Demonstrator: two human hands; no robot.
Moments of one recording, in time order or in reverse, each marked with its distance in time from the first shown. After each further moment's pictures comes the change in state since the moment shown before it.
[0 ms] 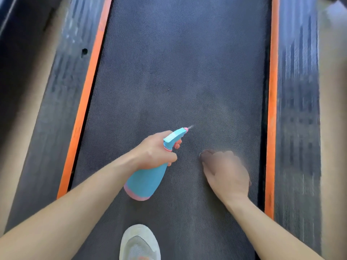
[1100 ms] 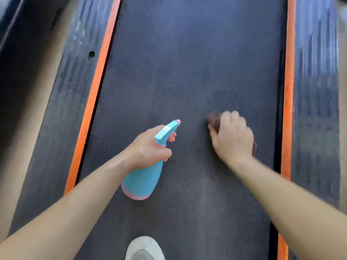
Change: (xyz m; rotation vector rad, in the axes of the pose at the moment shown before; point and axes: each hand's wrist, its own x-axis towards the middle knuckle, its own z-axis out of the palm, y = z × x) left_hand 0.006 -0.014 -0.036 -0.031 0.157 0.030; right_hand 0.124 -0.028 -0.016 -0.042 0.022 0.027
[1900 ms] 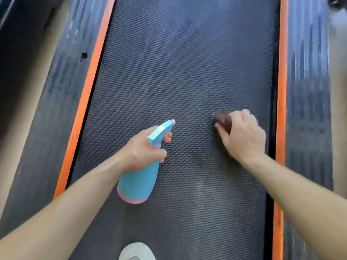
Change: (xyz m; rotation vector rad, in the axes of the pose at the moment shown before) left_hand 0.004 0.007 0.000 0.001 0.031 0.008; right_hand 0.018 0.045 -0.004 0.015 0.104 -0.083
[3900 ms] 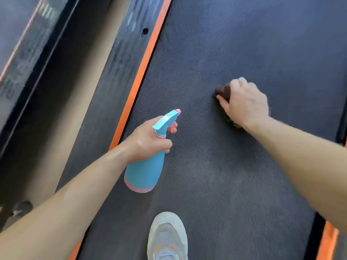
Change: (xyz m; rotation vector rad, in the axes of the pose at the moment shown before) left_hand -0.068 -0.065 -0.040 -0.060 0.118 -0.150; right_hand 0.052 -0.118 0.018 0.097 -0.083 -0.282
